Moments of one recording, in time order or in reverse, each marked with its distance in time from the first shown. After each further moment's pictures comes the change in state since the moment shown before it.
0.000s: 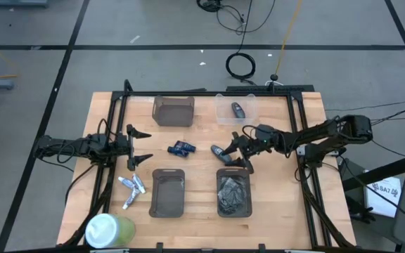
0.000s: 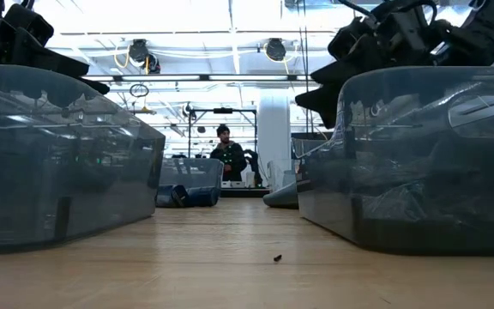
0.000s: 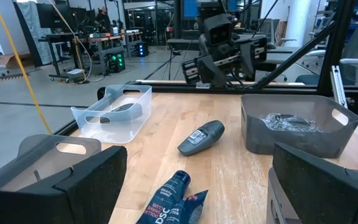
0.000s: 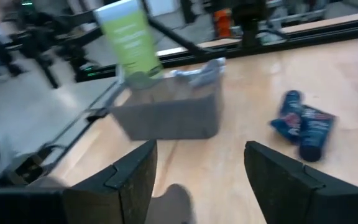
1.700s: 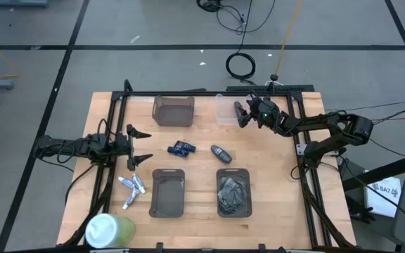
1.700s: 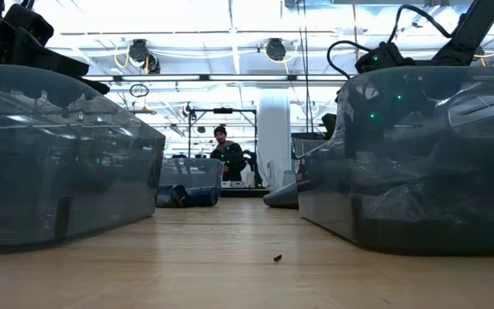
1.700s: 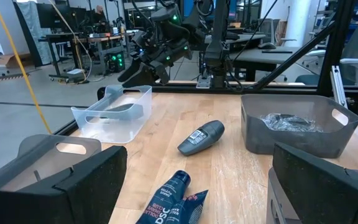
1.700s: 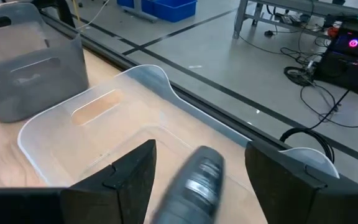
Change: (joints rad) left arm 0.000 0.000 0.000 0.000 0.000 0.000; right arm -0.442 0.000 0.000 -0.177 0.724 -0.086
